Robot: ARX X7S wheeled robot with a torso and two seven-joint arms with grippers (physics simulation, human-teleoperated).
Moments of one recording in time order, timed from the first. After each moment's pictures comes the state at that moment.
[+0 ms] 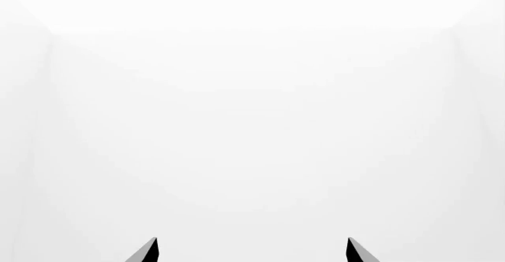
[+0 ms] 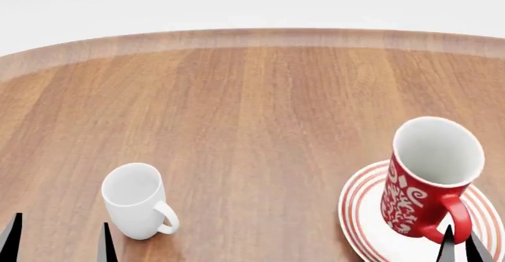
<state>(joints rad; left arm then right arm) -0.18 -0.29 0.48 -0.46 -0.02 1.00 -0.46 -0.20 0.86 0.05 -0.94 0.93 0.41 0.84</state>
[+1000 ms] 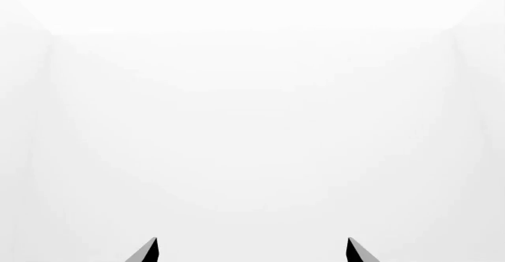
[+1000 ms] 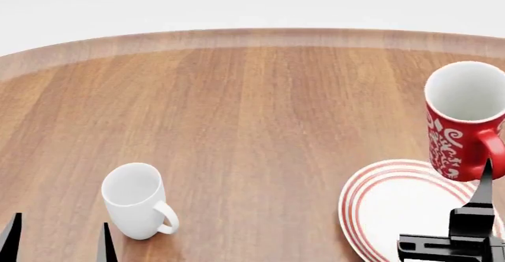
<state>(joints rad) -0.19 -0.29 0.48 -0.46 -0.01 1.01 -0.47 0.12 1.01 -0.01 -0.73 0.96 0.55 0.76</state>
